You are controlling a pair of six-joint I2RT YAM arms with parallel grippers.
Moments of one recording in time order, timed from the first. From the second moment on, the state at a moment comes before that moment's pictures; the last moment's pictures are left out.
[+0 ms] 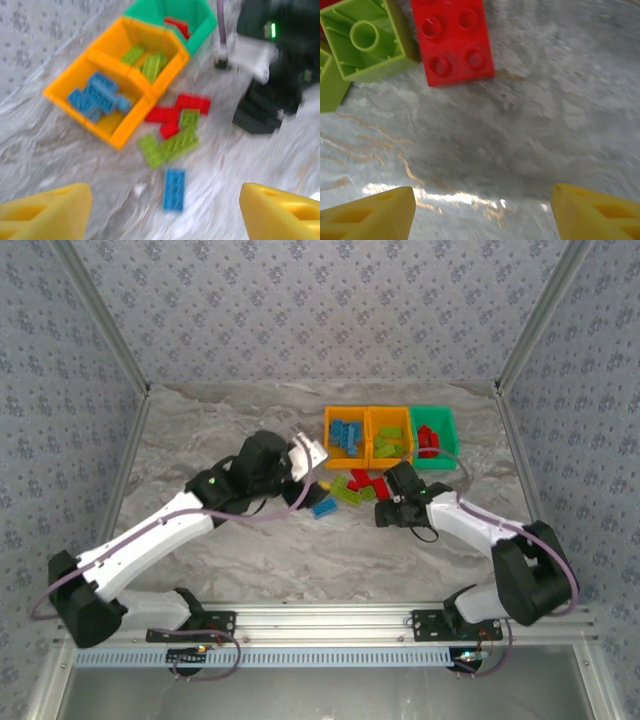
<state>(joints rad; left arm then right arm) -0.84 1.15 1.02 -0.52 -0.01 0.21 0.48 1.47 0.76 -0.48 0.07 0.37</state>
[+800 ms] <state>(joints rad) -0.84 1.00 0.87 -0.52 -0.05 0.18 0.43 1.63 0.86 -0.31 0.10 0.29</state>
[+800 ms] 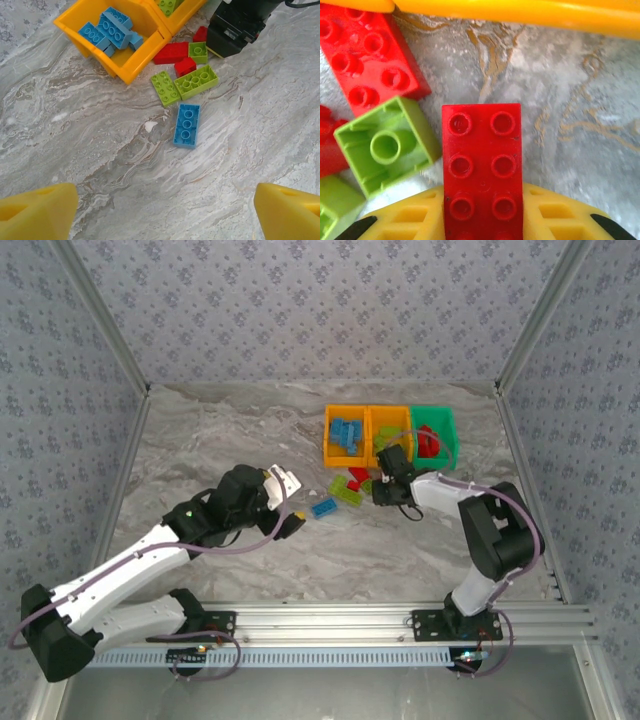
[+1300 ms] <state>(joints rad) -0.84 1.00 0.85 -0.43 0.09 0.21 0.08 1.52 1.02 -0.29 0.13 0.35</state>
